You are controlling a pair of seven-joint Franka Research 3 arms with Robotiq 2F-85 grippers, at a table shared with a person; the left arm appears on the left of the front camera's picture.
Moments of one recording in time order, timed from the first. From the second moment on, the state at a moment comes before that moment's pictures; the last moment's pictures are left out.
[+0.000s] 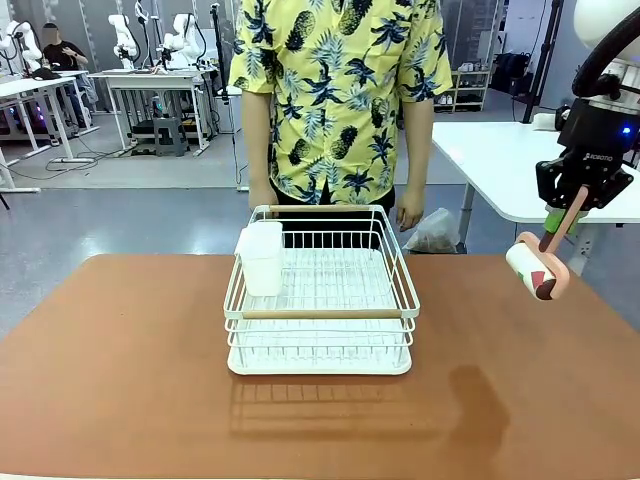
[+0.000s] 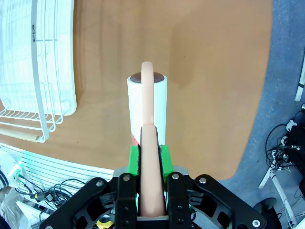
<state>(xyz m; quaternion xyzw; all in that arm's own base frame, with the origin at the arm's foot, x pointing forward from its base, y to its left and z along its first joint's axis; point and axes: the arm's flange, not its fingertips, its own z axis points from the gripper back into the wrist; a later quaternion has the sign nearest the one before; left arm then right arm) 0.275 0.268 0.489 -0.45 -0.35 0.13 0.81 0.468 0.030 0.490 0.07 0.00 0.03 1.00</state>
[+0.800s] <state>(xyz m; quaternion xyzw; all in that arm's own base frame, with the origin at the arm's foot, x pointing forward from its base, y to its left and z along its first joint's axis) 0.276 0.268 0.489 -0.45 -0.35 0.13 0.81 0.525 0.037 0.485 0.08 0.02 -0.21 0.97</state>
